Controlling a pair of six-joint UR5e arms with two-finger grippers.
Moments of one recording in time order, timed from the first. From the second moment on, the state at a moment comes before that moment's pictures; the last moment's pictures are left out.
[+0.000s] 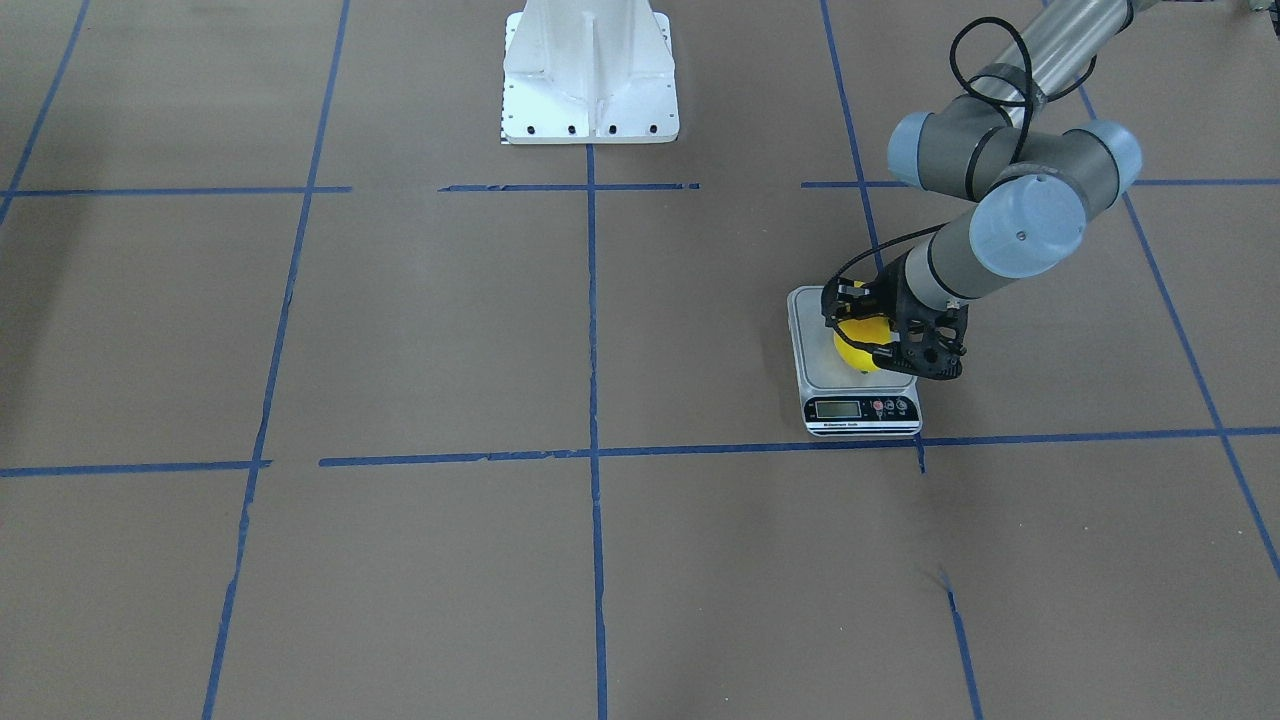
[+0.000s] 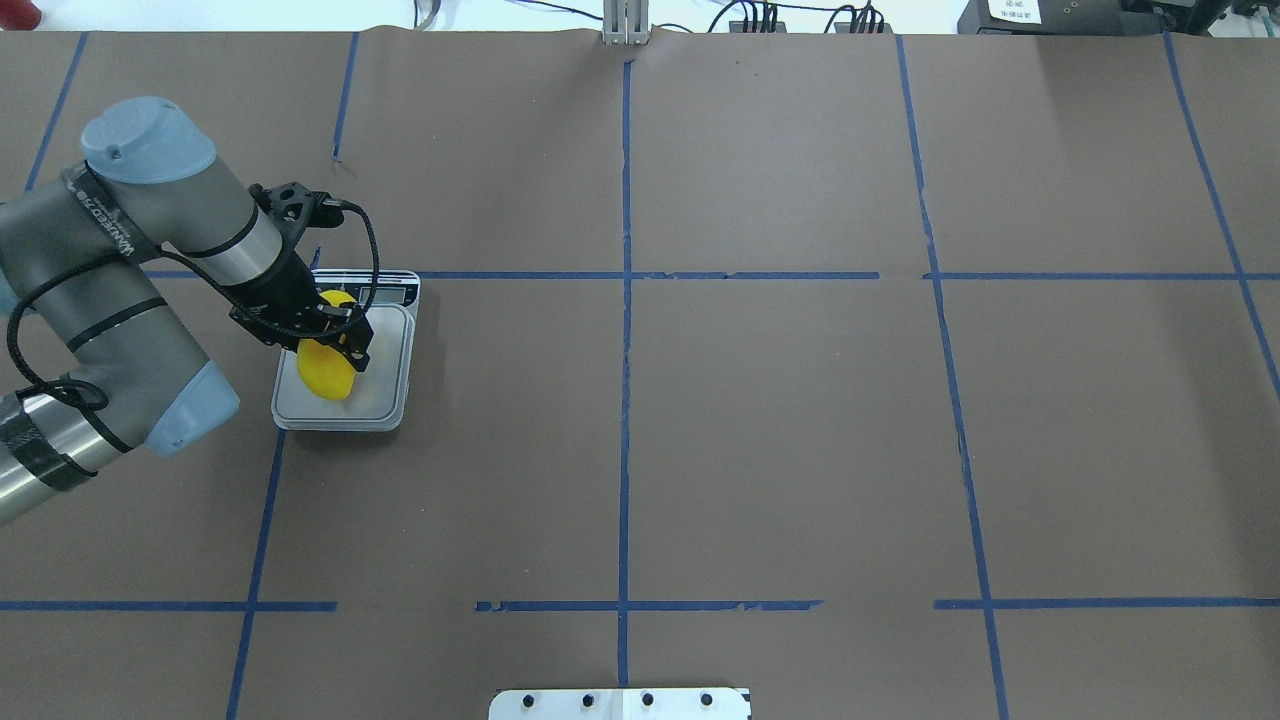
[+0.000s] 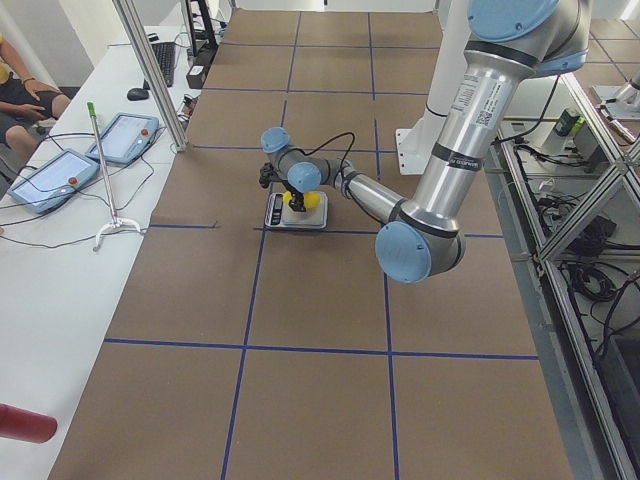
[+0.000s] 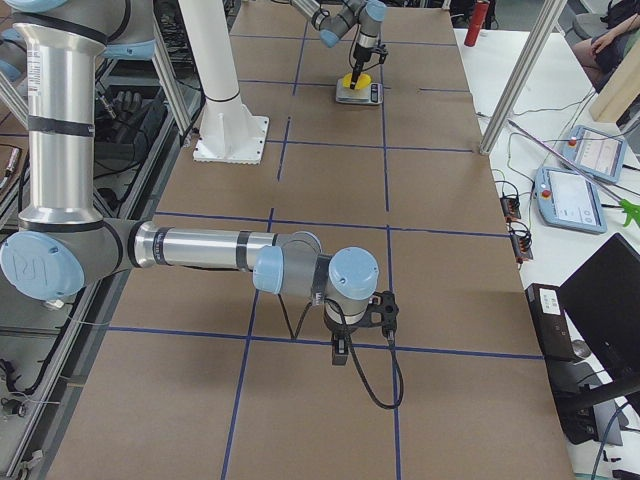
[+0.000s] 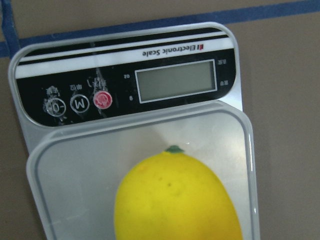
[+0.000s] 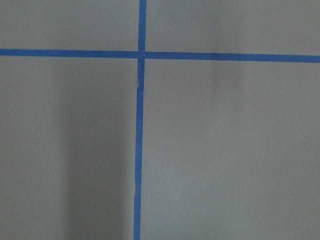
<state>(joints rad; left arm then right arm) -0.82 -1.96 -1.59 -1.77 -2.34 -0.74 1.62 -1.66 1.66 -1.68 2.35 -0.12</state>
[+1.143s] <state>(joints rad) -1.14 -1.76 -1.73 -1.70 -2.32 -0.34 1.62 -1.66 1.66 -1.68 2.35 -0.12</state>
